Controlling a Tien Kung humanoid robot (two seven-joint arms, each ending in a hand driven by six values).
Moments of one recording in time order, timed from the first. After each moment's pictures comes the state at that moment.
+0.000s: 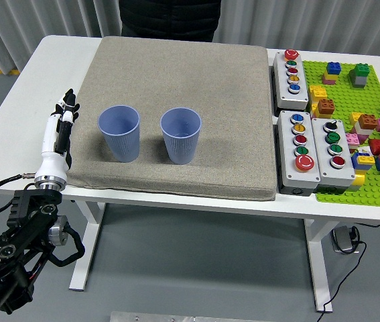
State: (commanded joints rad) left arm -0.23 0.16 -1.16 -1.17 0.98 0.34 -0.36; right arm 0.21 -0.08 1.93 0.20 -1.72 -0.08 -0.25
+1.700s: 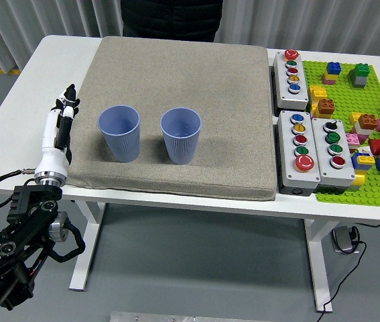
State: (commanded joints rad) left arm -0.24 0.16 -1.17 -1.19 1.00 0.34 -0.34; right arm 0.21 -0.09 1.93 0.20 -1.71 -0.09 -0.25
